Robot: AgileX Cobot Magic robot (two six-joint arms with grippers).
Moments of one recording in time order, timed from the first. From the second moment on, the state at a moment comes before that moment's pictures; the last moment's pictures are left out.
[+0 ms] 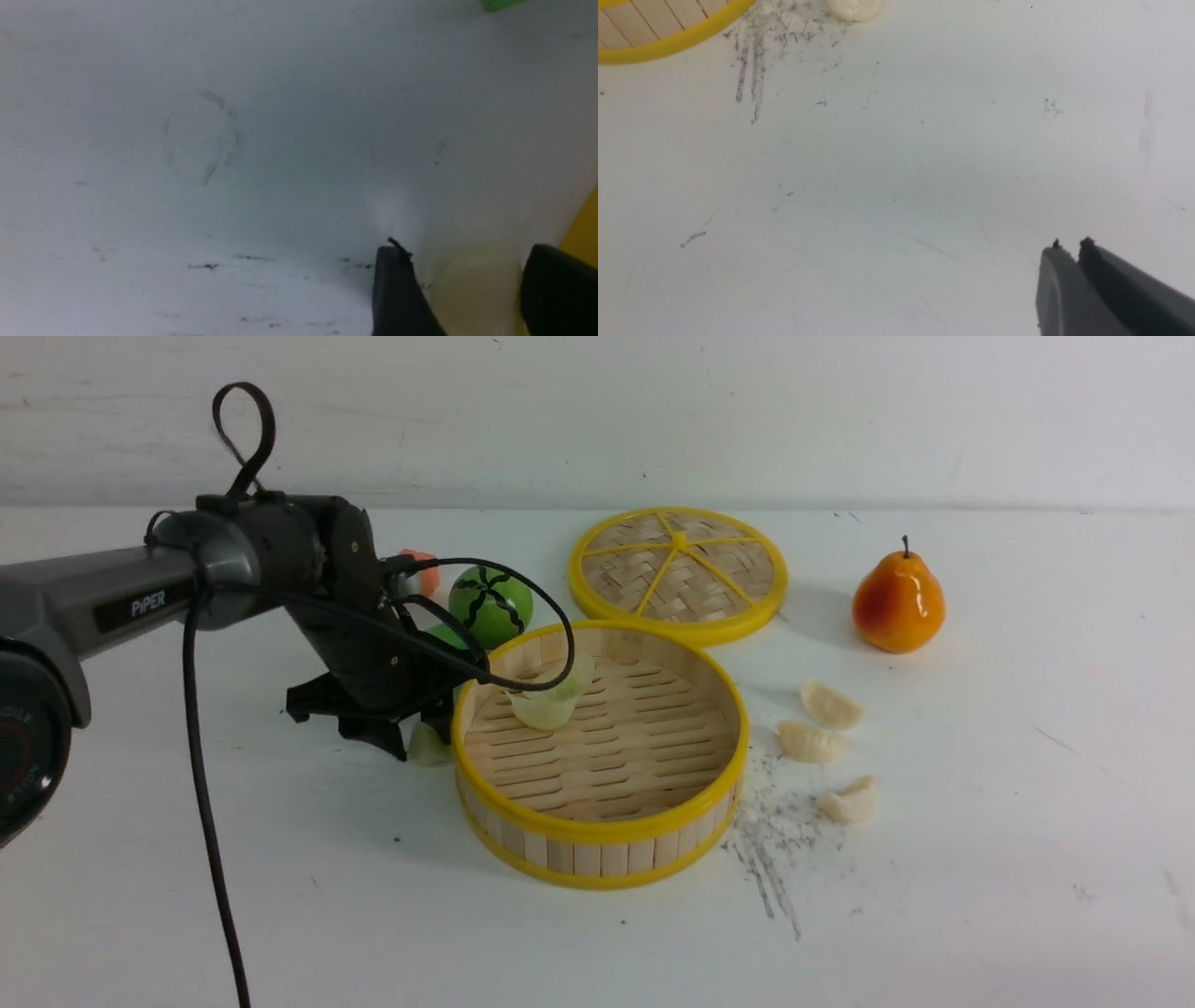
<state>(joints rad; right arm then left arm) 0.14 0.57 -0.38 0.03 0.60 0.07 -0.23 2.19 -1.70 -0.10 0.78 -0.32</state>
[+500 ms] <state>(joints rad) 0.14 0.57 -0.38 0.03 0.60 0.07 -0.23 2.10 -1.70 -0.04 0.85 -0.20</state>
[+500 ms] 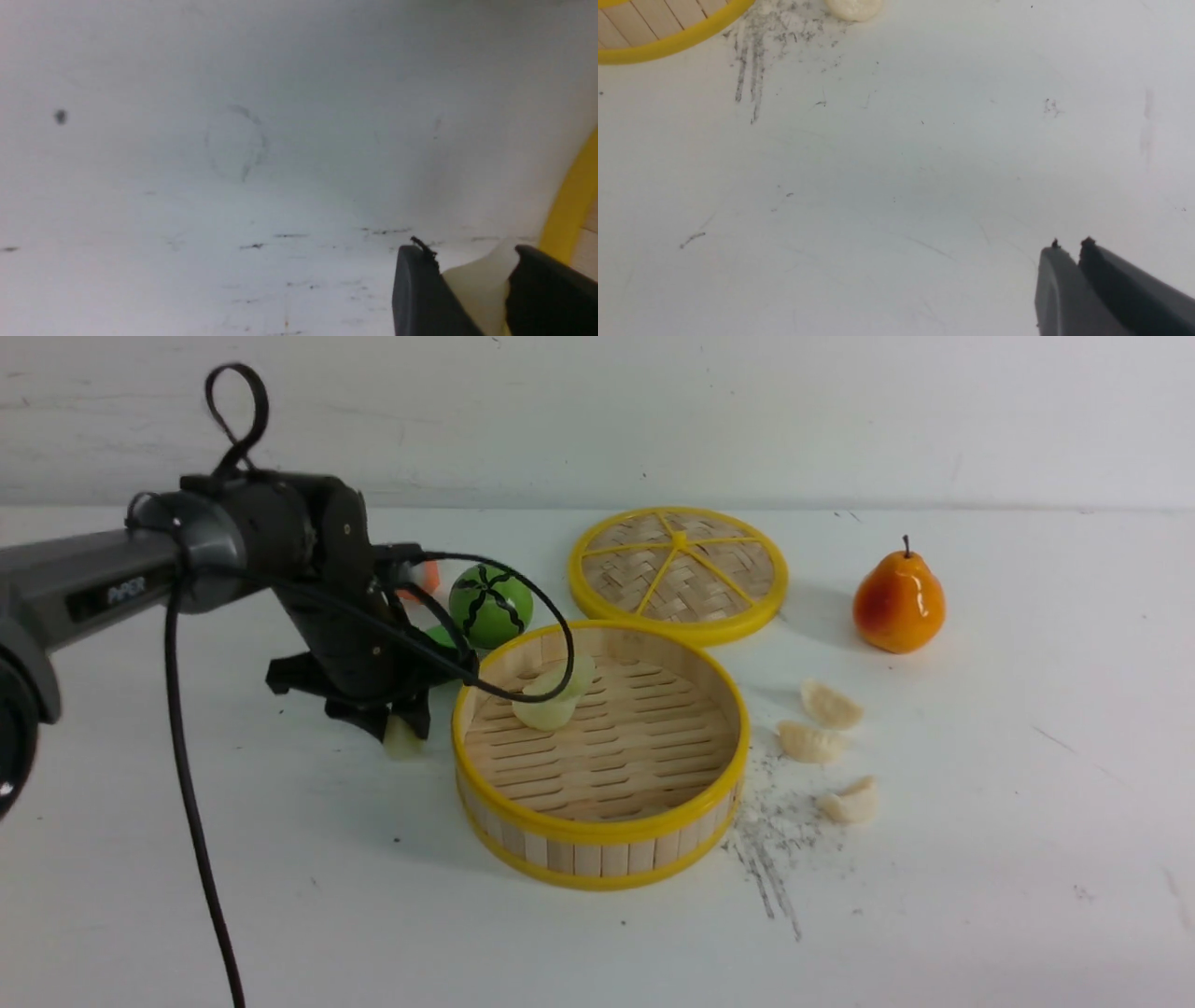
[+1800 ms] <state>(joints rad) 0.14 0.57 -0.38 0.03 0.60 0.07 -0.46 2.13 -1.70 -0.06 0.78 0.72</state>
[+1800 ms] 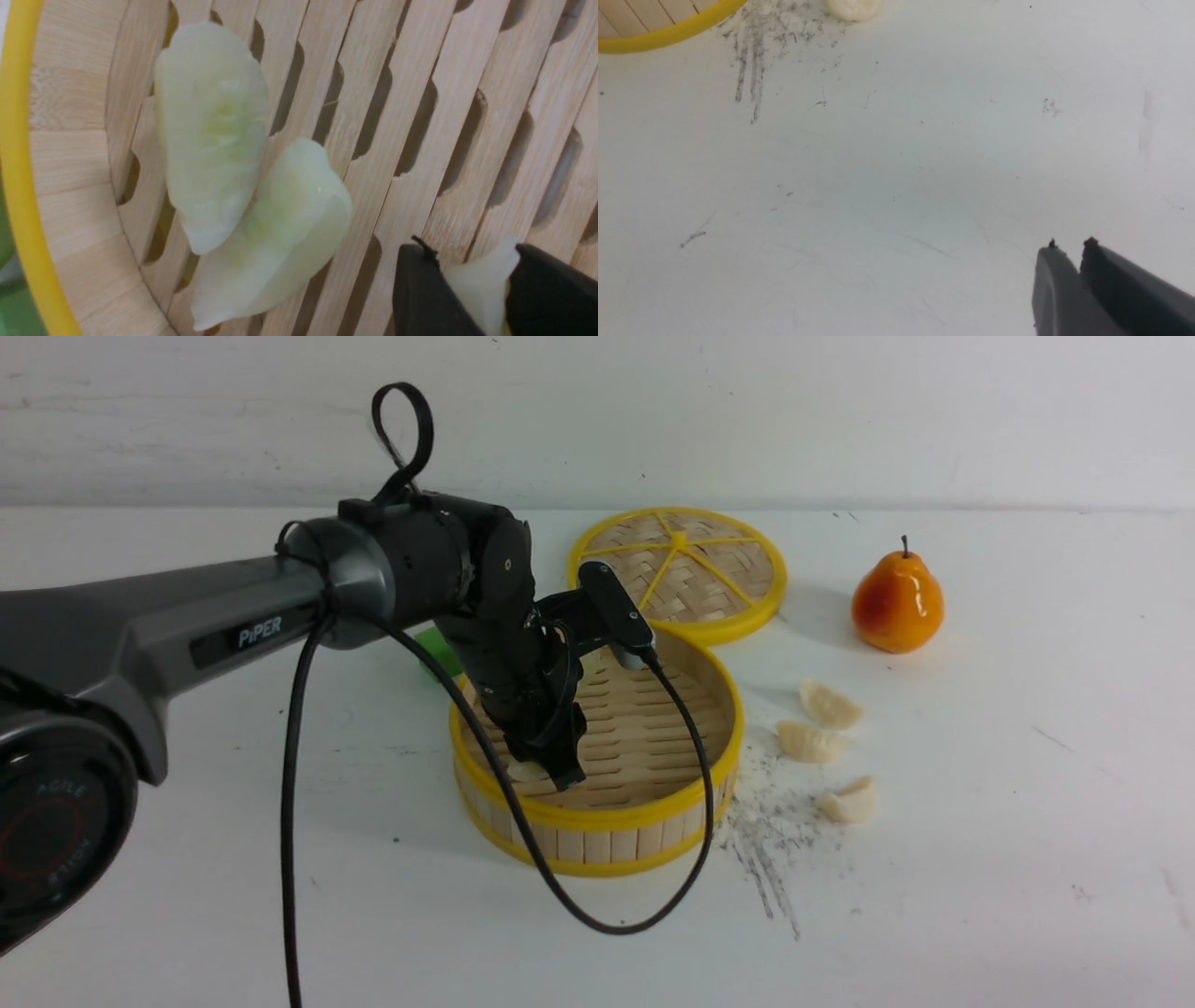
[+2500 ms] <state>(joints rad) 0.14 0.57 -0.38 0.07 0.62 0.07 -0.46 1.70 -1.70 0.02 0.90 0.38</state>
